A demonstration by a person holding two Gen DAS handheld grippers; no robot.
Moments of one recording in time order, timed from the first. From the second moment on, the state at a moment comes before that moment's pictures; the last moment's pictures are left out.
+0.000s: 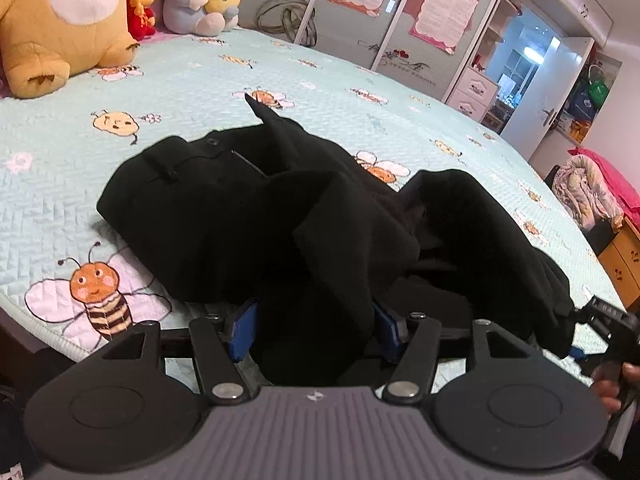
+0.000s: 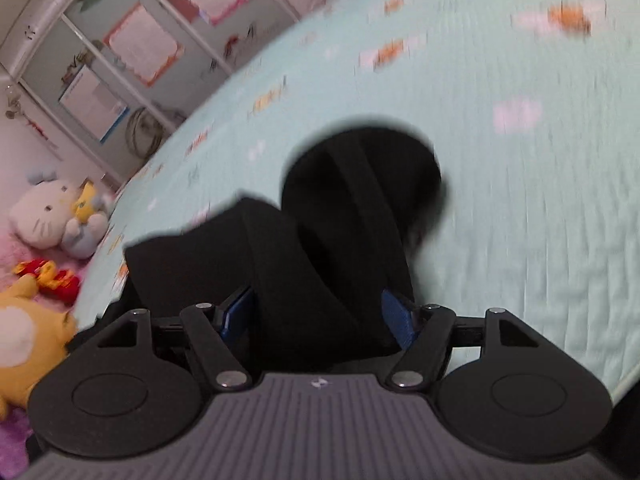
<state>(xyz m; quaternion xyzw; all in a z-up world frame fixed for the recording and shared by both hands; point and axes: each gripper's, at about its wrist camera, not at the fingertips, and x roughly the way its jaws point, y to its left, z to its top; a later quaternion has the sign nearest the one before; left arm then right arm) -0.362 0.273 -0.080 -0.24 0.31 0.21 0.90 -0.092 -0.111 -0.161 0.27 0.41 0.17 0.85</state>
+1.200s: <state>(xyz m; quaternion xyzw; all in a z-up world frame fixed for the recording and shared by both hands) -0.408 0.322 0.000 -0.22 0.20 0.26 0.92 -0.102 -0.120 -0.129 0.34 0.38 0.21 0.84</state>
